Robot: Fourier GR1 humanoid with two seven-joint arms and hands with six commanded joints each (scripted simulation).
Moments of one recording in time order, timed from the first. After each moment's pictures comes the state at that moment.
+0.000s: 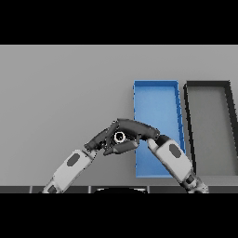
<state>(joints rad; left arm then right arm) -0.30 0.16 -0.60 -1.58 0.15 -0.19 -0.10 -0.52 -0.16 0.42 -1.82 -0.27 0.52 0.35</state>
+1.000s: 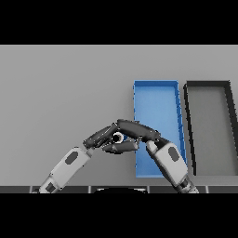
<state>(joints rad) -0.34 0.21 -0.60 -1.55 0.04 -0.25 -0.05 -0.46 -0.06 0.36 -1.86 -0.23 0.59 0.37</state>
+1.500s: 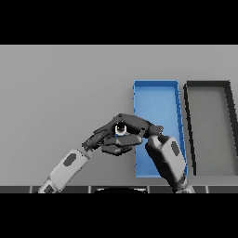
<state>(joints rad) -0.30 0.22 -0.59 -1.57 0.07 -0.23 0.07 -0.52 0.01 0.27 -1.86 -0.54 0.51 0.57</state>
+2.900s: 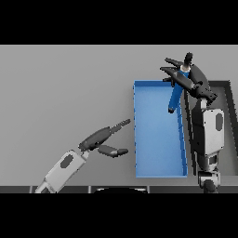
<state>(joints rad) -0.28 0.26 -0.59 -1.61 0.05 -0.22 0.09 -0.68 -0.32 -0.16 -1.42 -0.43 0.21 0.61</state>
